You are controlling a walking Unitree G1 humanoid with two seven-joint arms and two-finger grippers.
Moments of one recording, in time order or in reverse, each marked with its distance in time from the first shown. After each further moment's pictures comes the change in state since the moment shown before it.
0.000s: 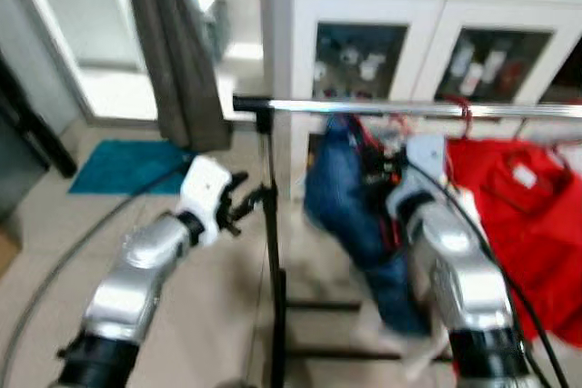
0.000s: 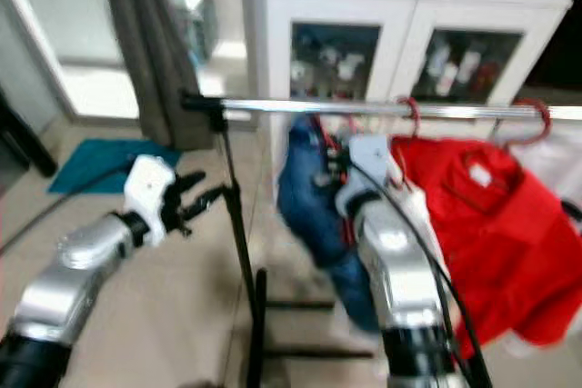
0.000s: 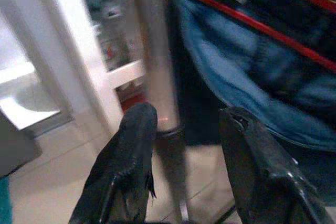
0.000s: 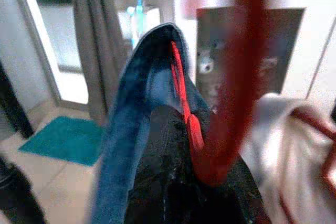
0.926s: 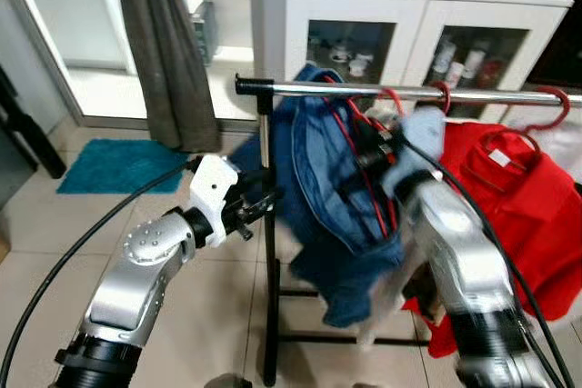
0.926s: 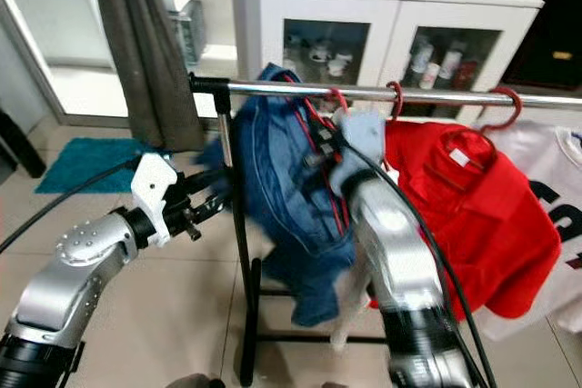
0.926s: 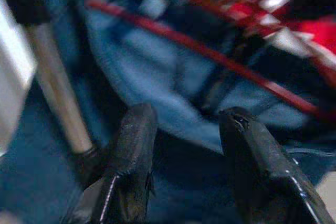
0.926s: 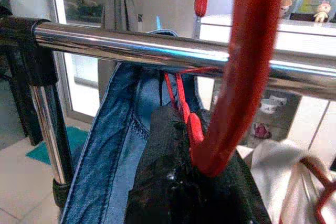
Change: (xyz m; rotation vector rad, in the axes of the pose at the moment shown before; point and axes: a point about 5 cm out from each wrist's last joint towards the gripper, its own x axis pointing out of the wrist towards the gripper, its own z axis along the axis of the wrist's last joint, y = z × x) left arm -0.002 -0.016 0.020 -0.002 -0.097 -0.153; right arm 0.018 0.012 0.024 -0.047 -0.073 0.101
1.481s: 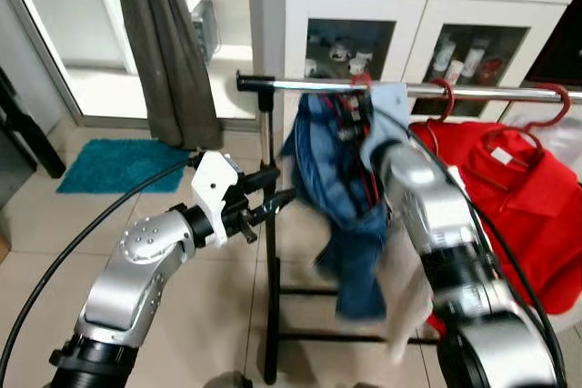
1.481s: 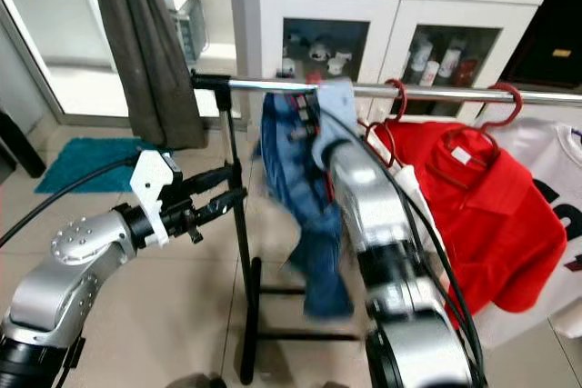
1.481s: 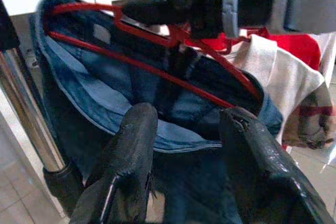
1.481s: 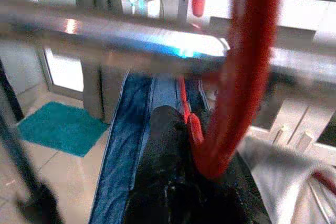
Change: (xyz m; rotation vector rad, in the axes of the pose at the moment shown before) left arm -0.002 -0.005 0.008 -0.009 -0.031 -0.082; right arm 0.049 -0.001 0.005 -0.011 0.133 -0.076
